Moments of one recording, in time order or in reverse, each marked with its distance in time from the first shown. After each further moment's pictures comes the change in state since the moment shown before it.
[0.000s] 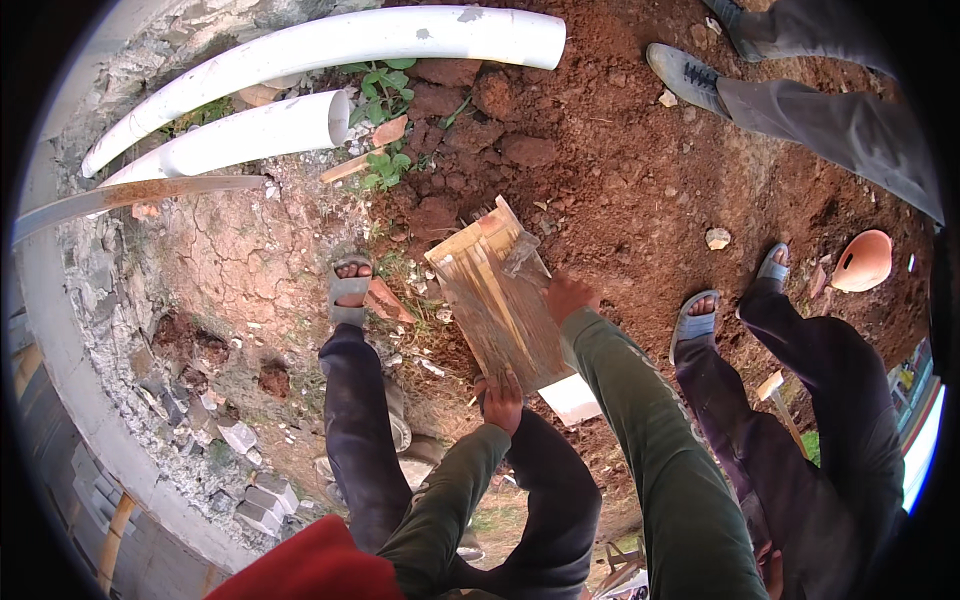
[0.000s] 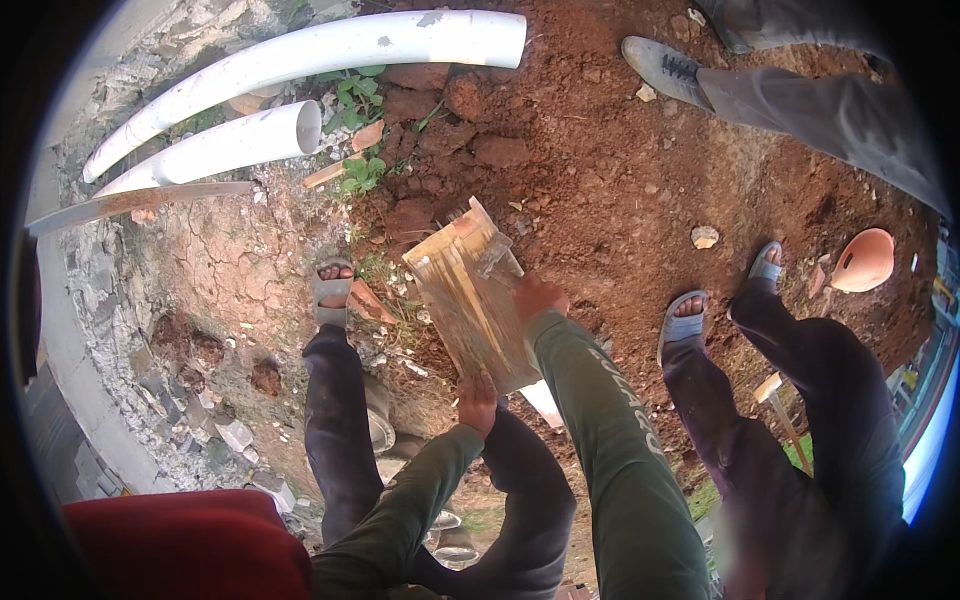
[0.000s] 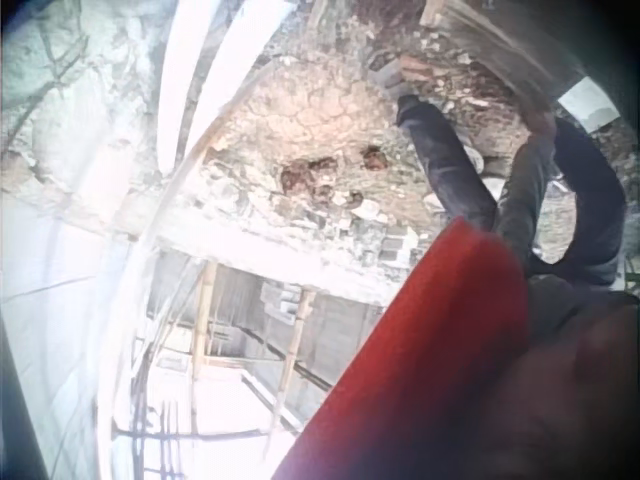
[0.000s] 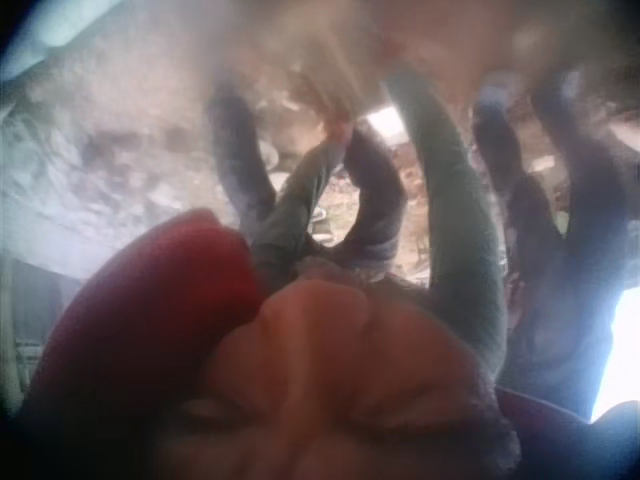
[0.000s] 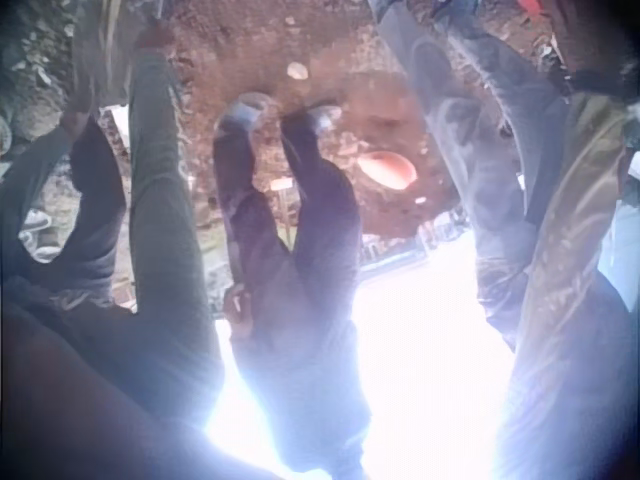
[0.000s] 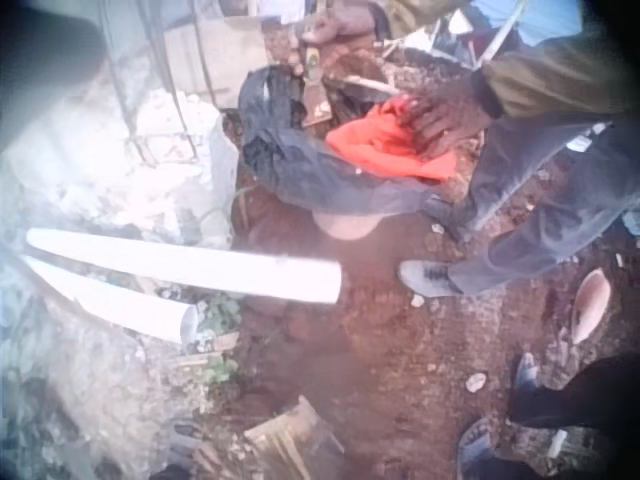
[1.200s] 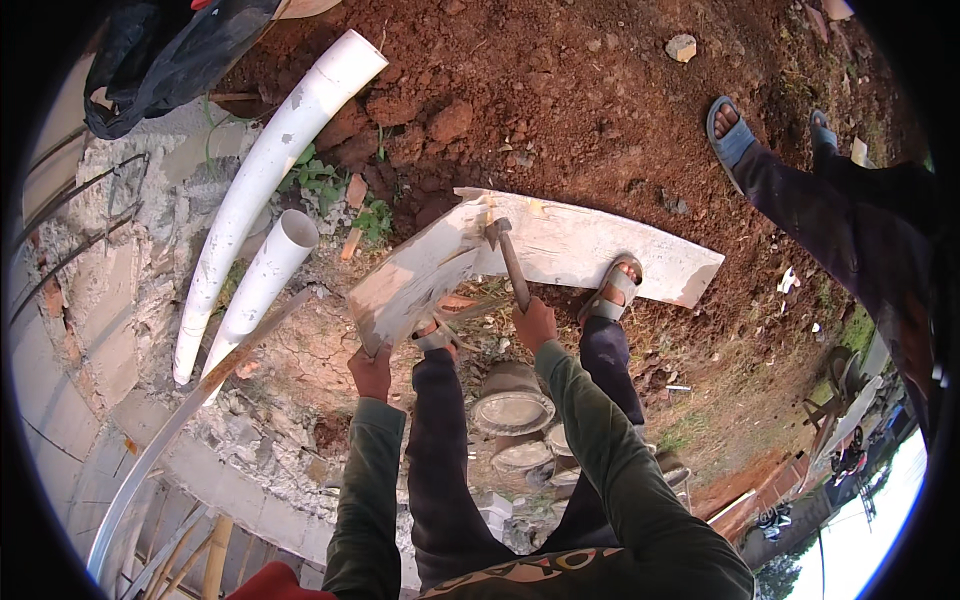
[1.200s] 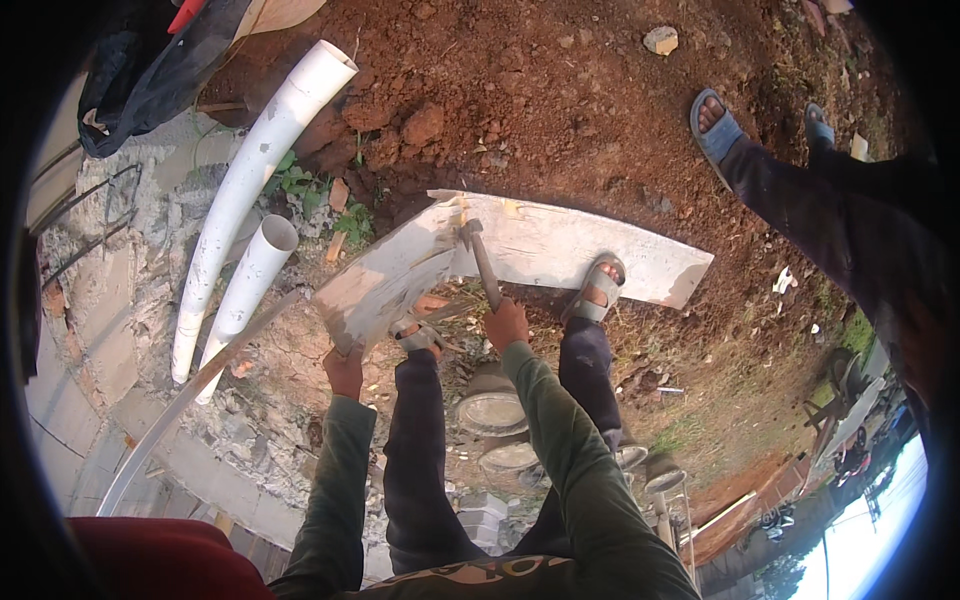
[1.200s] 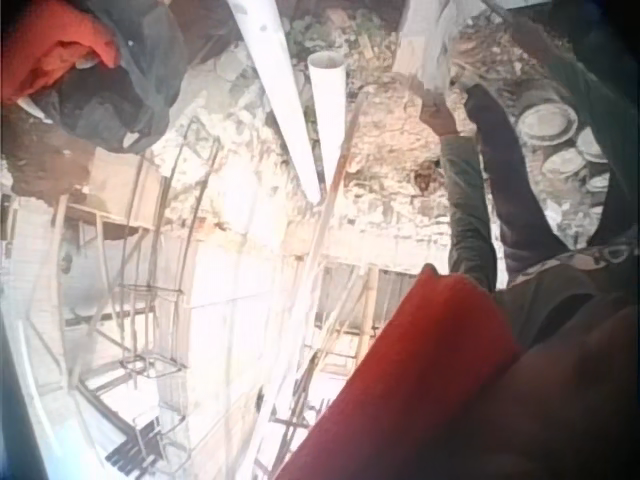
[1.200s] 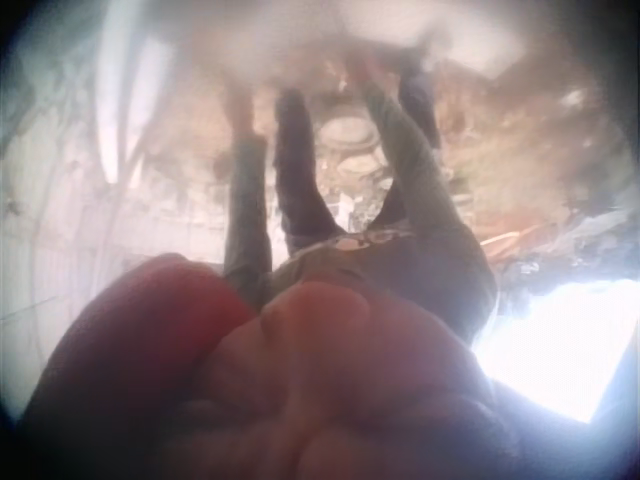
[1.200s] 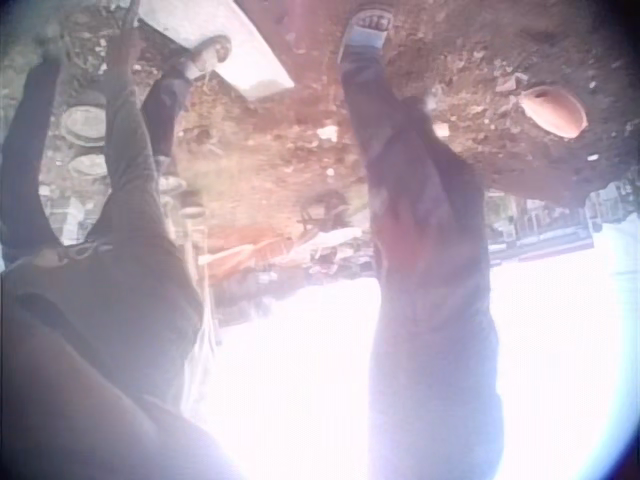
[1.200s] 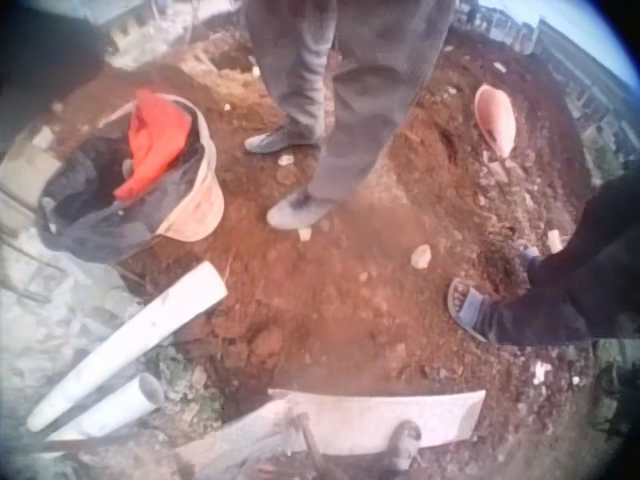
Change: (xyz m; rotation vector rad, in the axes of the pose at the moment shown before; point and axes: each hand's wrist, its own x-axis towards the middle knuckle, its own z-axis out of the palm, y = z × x) left_hand 0.143 -0.313 -0.240 -0.639 -0.060 -0.319; right_hand -0.085 -0.150 0.086 1.467 0.099 0.353
